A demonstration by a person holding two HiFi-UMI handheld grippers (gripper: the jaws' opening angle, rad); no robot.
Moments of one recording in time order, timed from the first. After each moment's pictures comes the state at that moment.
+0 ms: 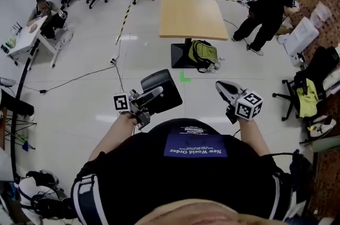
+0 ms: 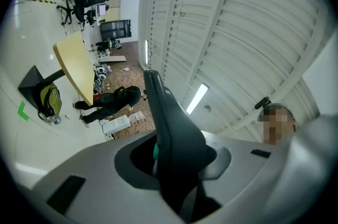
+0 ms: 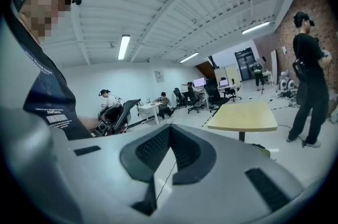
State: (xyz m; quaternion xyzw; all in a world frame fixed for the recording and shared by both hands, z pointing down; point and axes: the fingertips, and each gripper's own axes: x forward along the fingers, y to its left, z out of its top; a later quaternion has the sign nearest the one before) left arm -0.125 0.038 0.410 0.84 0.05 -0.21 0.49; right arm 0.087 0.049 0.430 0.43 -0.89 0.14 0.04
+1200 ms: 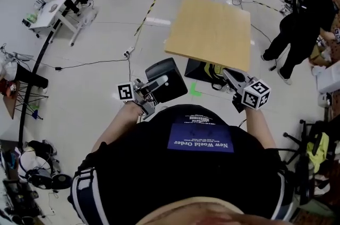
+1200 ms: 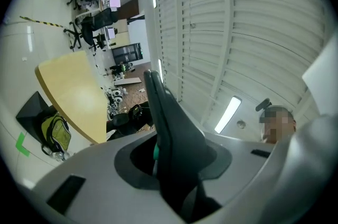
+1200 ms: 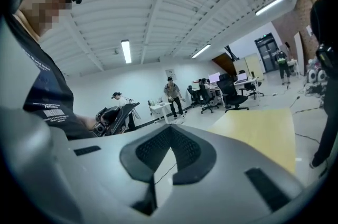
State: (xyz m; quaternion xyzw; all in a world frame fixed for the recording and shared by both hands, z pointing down) left arm 0.042 -0.274 0.423 0.83 -0.09 -0.25 0.49; right arm 0.247 -0.325 0.448 0.30 -0.94 0.16 0.04
